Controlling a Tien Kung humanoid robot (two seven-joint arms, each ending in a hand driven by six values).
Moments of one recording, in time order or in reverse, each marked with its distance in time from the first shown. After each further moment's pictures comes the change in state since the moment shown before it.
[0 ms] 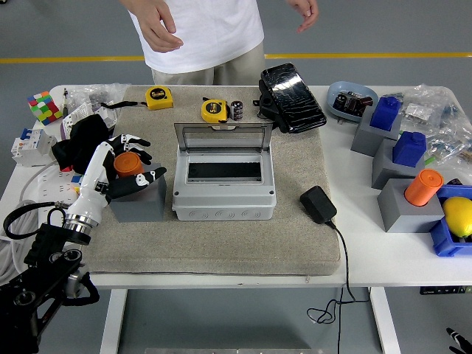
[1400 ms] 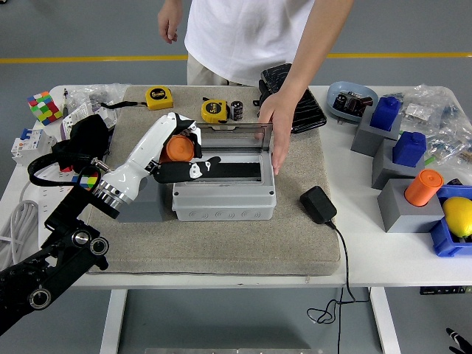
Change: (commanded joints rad) left arm -0.154 0.076 0.153 -0.344 0.645 0.032 0.330; right arm -0.001 0.003 -0.005 0.000 0.000 -0.009 0.010
